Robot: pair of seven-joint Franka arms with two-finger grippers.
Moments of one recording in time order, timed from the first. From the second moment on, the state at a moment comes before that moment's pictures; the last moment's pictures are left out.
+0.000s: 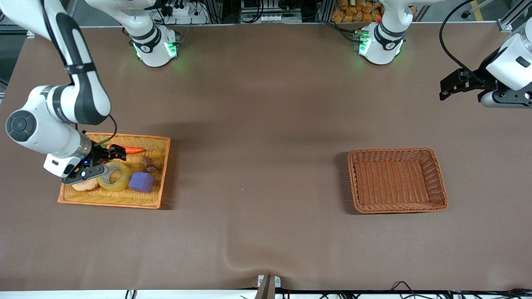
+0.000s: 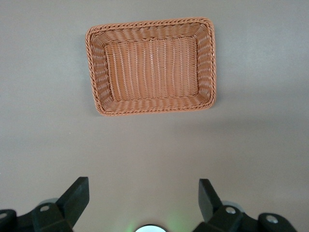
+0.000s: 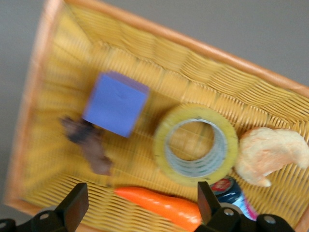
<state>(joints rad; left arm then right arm) -0.02 -0.05 -0.07 -1.60 -0.01 1.50 -0.04 -0.02 0.30 -0.05 -2.00 0.02 2.23 -0.43</state>
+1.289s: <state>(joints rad) 0.01 -0.03 -0.07 -1.61 -0.07 1.49 -0.03 -0.04 0.46 -0.05 -1.98 0.02 2.26 -0.54</state>
